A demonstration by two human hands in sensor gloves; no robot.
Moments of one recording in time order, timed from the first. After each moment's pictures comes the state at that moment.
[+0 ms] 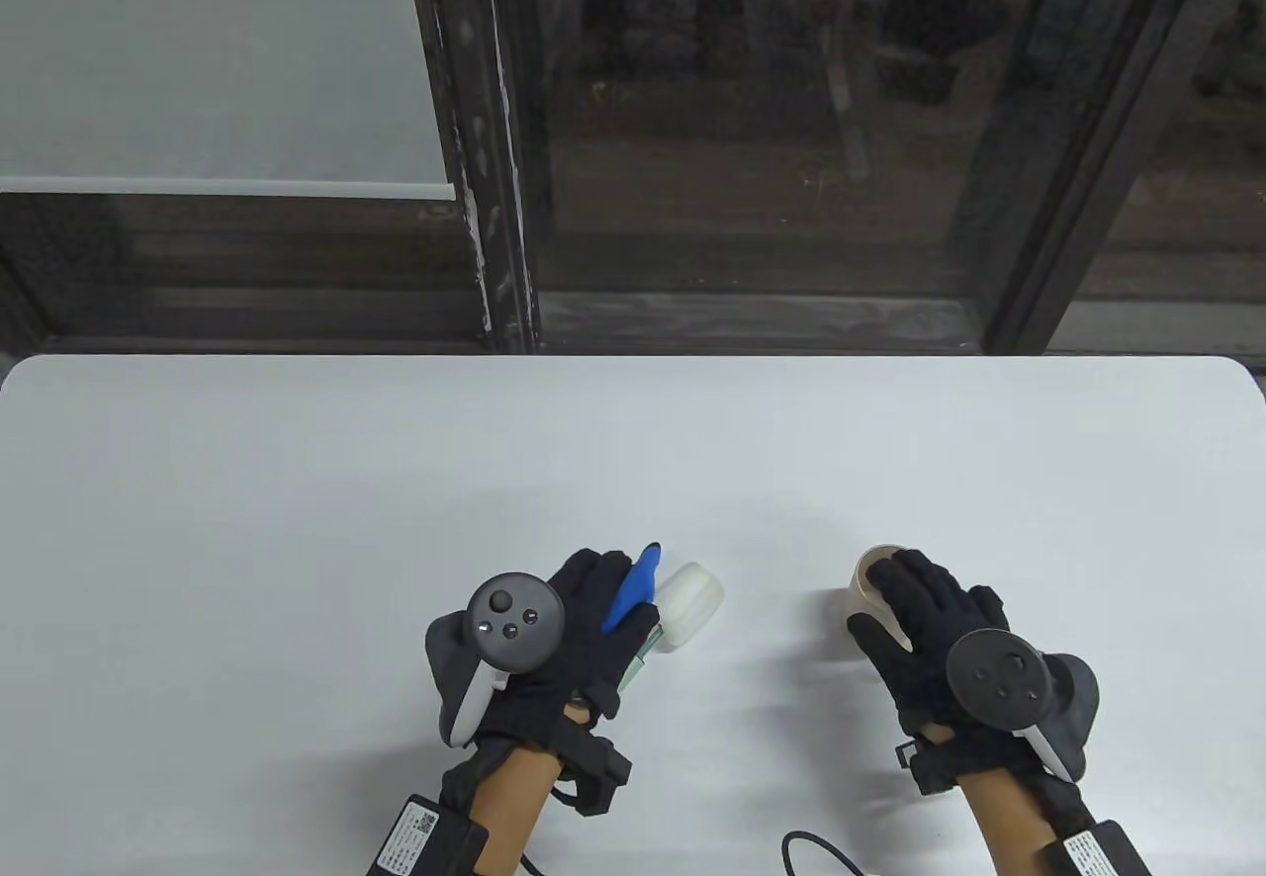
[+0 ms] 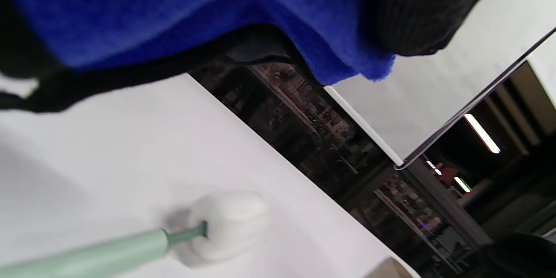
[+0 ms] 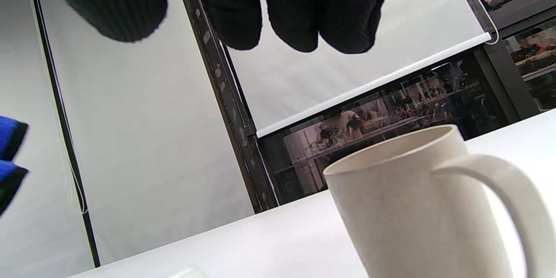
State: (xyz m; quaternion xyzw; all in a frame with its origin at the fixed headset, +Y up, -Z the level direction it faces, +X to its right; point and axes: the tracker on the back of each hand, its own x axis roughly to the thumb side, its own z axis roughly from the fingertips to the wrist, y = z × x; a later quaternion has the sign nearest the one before) left_hand -0.129 -0.658 -0.321 -0.02 -0.03 0.36 0.93; right_hand 0.248 -0.675 -0.300 0.05 -0.19 0.95 0.23
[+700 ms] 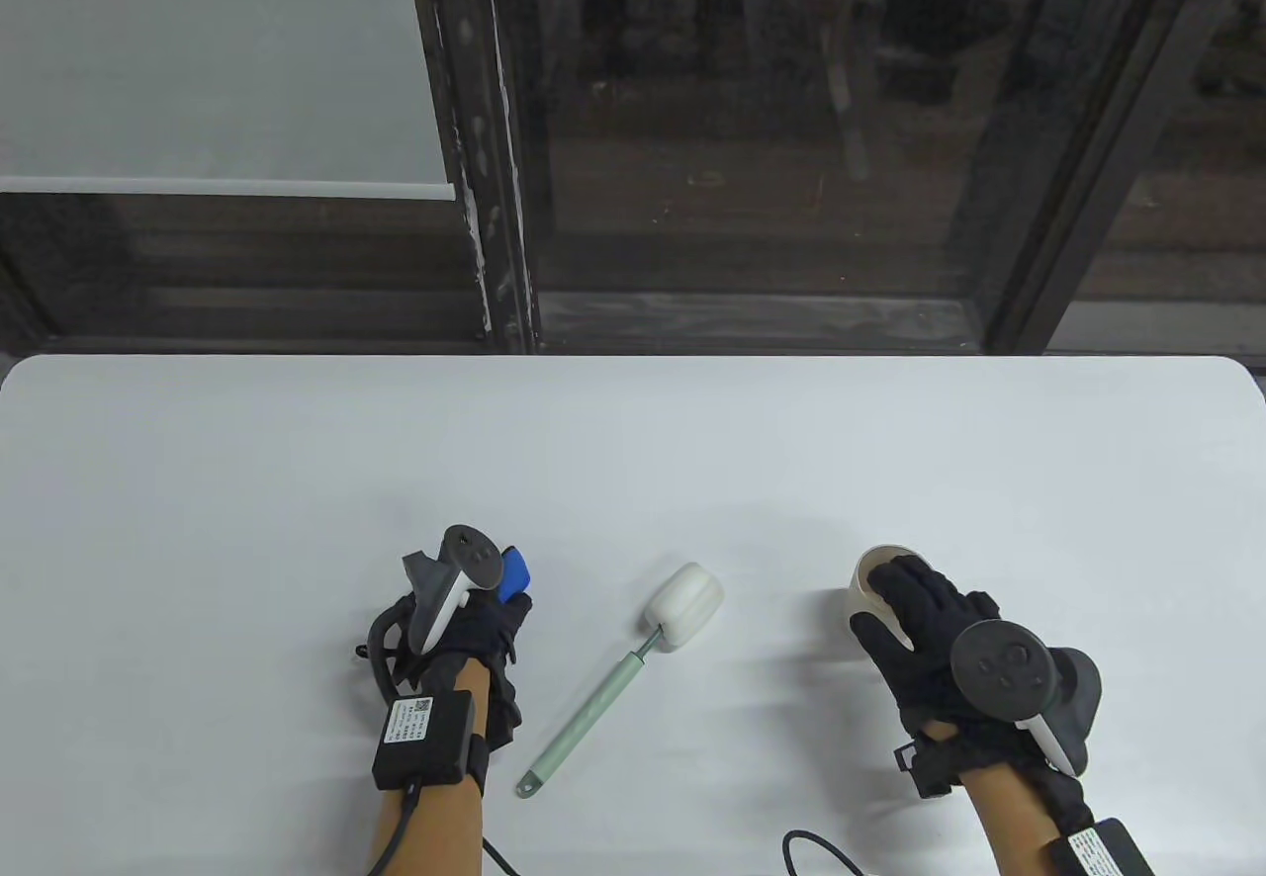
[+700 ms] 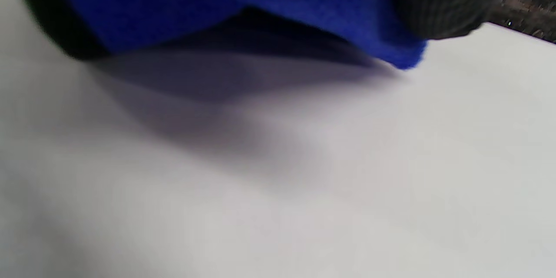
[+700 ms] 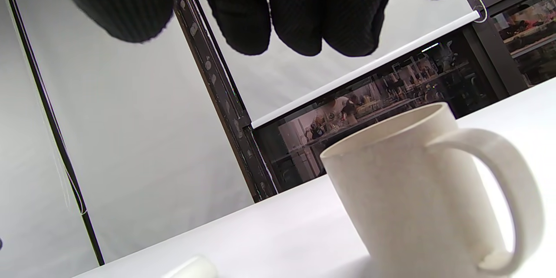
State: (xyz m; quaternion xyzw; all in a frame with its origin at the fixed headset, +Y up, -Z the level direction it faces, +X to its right) left_hand -0.206 -0.775 -0.409 -0.19 0.19 0.15 0.95; right_hand 0.250 -0.676 -0.303 0.03 -0.15 0.95 0.26
